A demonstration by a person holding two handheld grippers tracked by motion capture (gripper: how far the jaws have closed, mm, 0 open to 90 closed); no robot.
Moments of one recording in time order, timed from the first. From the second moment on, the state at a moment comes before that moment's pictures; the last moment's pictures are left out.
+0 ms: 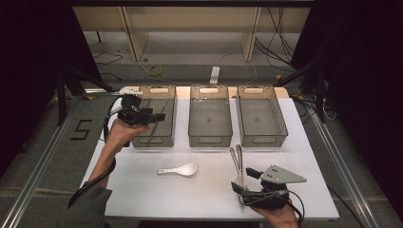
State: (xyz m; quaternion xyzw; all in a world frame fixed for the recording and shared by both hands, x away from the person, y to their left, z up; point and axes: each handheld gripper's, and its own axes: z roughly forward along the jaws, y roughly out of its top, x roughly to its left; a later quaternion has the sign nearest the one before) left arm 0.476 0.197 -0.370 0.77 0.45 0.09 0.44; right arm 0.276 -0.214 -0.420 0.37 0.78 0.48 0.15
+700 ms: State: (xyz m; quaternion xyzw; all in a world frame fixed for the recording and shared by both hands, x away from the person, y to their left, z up) left arm 0.444 0.176 -0.389 0.82 0.40 0.08 0.40; right arm 0.276 -0.213 -0.422 0.37 0.78 0.48 0.15
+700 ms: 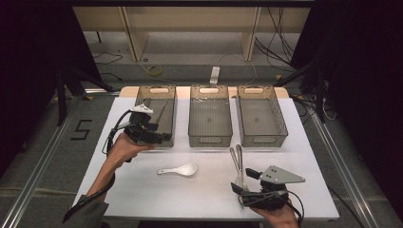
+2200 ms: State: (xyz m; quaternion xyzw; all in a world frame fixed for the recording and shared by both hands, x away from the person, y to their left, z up) left arm 0.403 0.133 -0.432 0.91 0.31 0.07 0.26; right arm 0.277 -0.213 -0.424 0.37 0.78 0.48 0.15
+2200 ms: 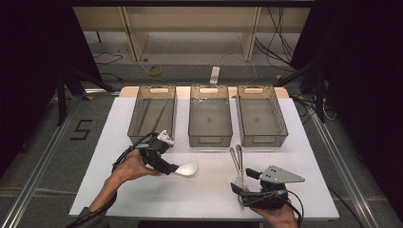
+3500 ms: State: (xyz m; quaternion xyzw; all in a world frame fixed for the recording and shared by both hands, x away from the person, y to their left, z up) left arm 0.401 0.121 -0.460 0.95 0.26 0.06 0.17; right arm 0.276 -0.211 -0.424 0.37 0.79 0.47 0.15
